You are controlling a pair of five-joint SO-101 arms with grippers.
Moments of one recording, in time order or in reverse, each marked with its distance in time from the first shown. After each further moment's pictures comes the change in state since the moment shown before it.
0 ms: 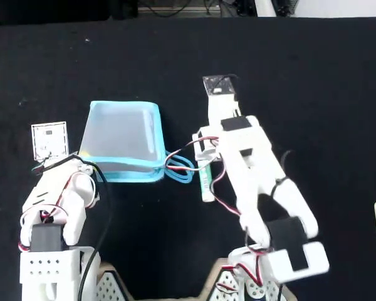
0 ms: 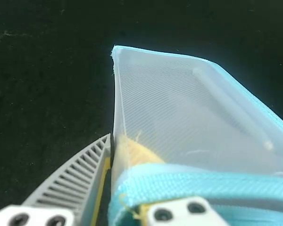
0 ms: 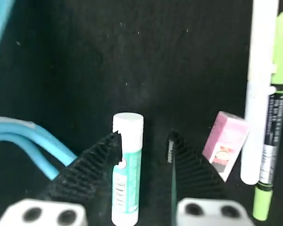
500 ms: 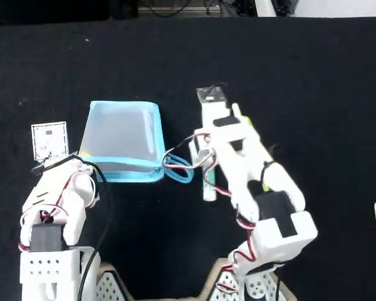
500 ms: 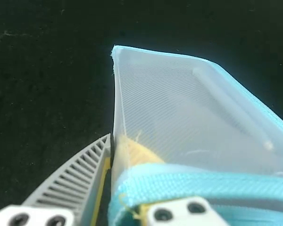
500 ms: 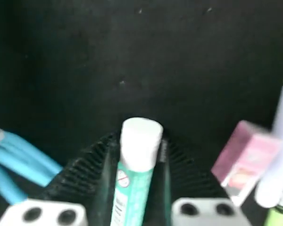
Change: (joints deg) left arm 0.0 0.0 0.0 0.0 0.0; right arm 0.7 13.0 -3.3 -2.5 2.4
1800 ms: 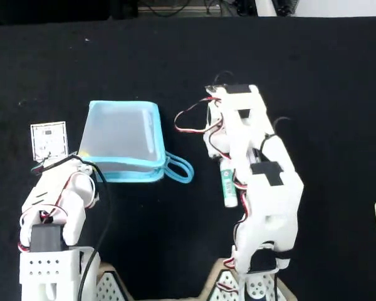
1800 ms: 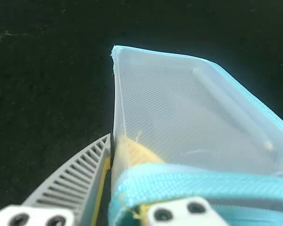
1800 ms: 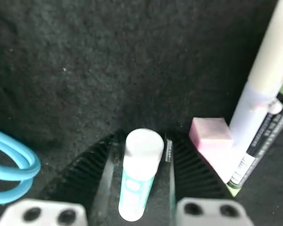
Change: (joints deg) left arm -0.2 0.0 0.0 0.0 0.0; right arm 6.1 22.2 -32.3 30.0 8.5
